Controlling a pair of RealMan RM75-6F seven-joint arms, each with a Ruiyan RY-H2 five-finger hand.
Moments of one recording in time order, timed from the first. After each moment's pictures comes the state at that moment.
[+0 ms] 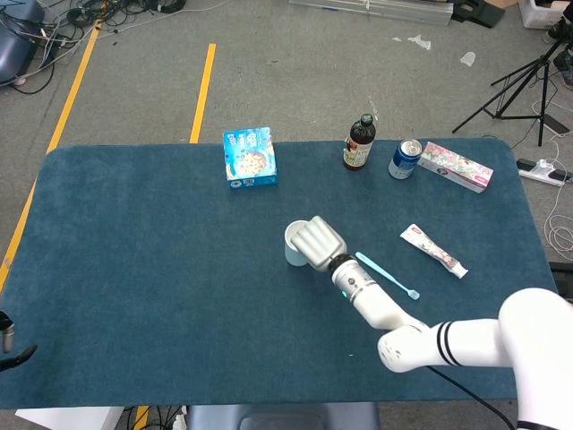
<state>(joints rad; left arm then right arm) 0.00 -0.99 -0.04 -1.73 1.35 1.49 0.14 1.20 -1.39 0.00 -1.69 -0.70 0.97 -0.90</state>
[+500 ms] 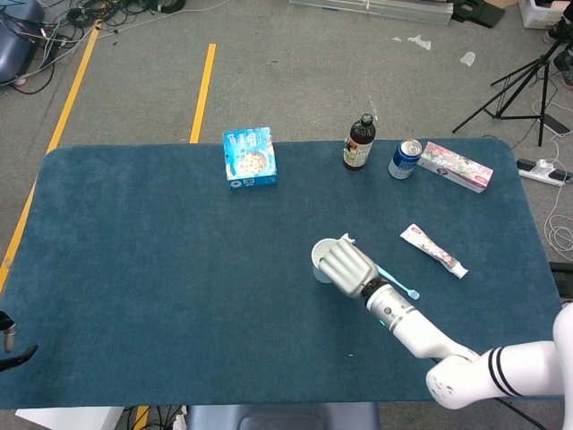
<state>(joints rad) 0.00 -1.00 -0.04 -1.73 1.34 1.48 0.17 1.08 -1.22 -0.17 -1.91 -0.95 1.08 -1.00</state>
